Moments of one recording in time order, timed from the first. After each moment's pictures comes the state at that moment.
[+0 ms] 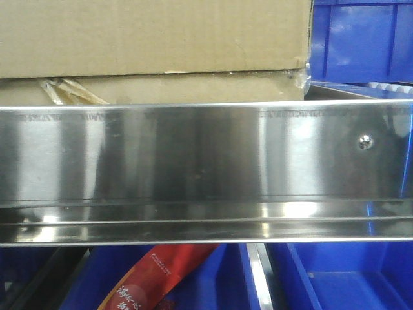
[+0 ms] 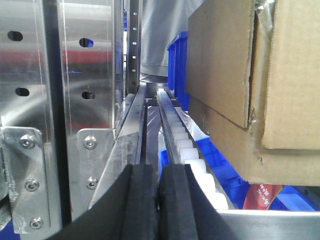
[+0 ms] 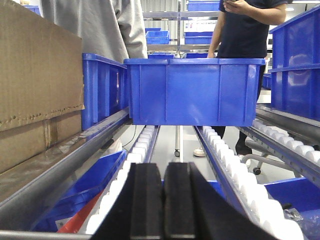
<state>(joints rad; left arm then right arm) 0.00 0.00 0.00 0.02 0.04 -0.05 0.09 0.00 0.00 0.06 -0.02 -0.02</state>
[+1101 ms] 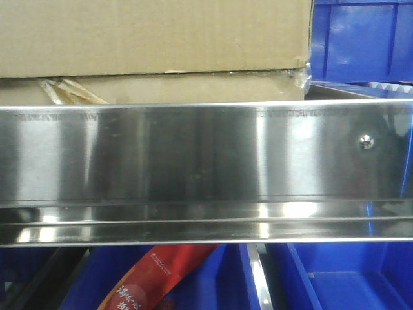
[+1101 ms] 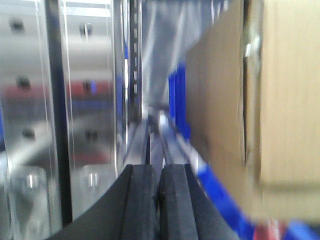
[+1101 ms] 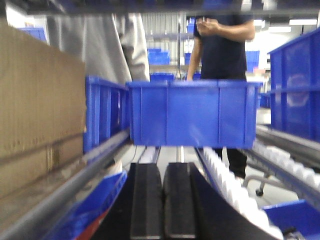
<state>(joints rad) 0.00 0.00 0.00 0.06 -0.13 -0.05 0.09 0.00 -0.02 0.07 -0.09 -0.02</state>
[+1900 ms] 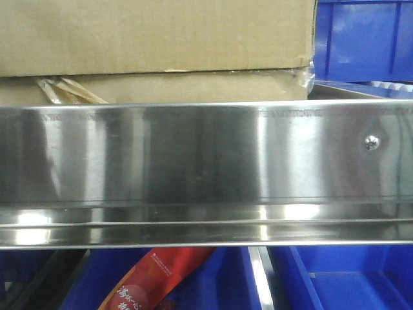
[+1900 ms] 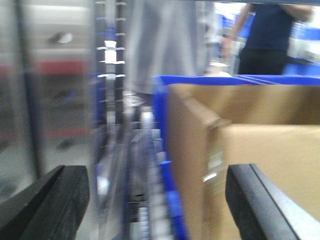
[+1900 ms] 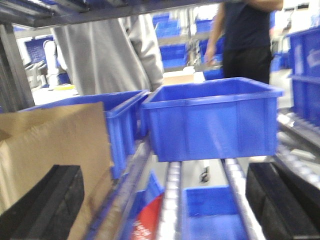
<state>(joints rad) -0.07 0.35 -0.67 0.02 0.42 -0.02 0.12 0.42 -0.70 0.20 0.35 -0.02</state>
